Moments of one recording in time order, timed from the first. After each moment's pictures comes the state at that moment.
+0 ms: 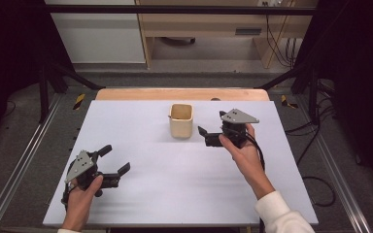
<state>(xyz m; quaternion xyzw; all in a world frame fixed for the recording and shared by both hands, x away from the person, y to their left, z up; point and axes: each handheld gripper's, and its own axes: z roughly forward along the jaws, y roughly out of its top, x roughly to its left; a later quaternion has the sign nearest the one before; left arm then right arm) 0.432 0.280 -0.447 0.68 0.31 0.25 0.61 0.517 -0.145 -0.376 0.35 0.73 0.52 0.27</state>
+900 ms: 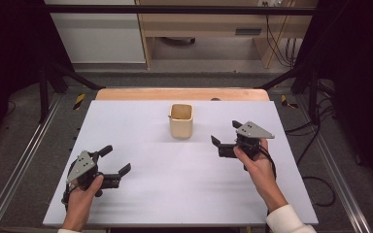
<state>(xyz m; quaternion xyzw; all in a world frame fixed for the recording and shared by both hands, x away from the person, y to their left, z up) 0.431 0.279 -0.448 0.69 0.31 0.25 0.60 0.495 -0.181 -0.402 0.35 0.72 0.53 0.29</state>
